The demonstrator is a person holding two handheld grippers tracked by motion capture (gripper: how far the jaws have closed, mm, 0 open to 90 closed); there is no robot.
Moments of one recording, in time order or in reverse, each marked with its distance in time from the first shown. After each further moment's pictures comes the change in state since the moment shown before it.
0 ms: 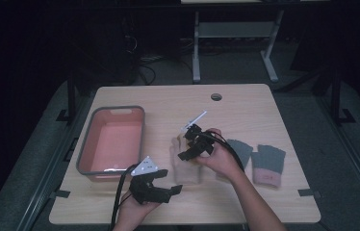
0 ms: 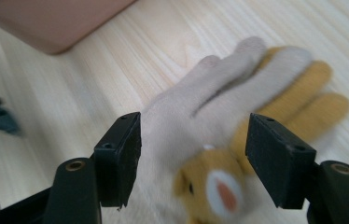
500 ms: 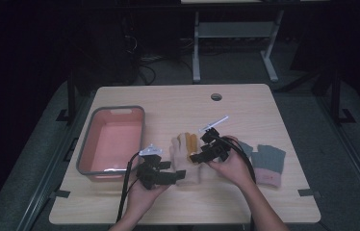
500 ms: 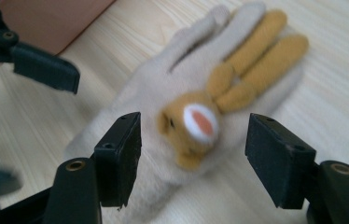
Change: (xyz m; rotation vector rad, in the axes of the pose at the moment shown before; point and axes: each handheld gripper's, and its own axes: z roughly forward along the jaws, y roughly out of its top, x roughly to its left) left arm 0.023 0.026 0.026 0.052 0.039 -0.207; right arm -0.009 -0.040 -0.024 -0.063 -0.005 0.173
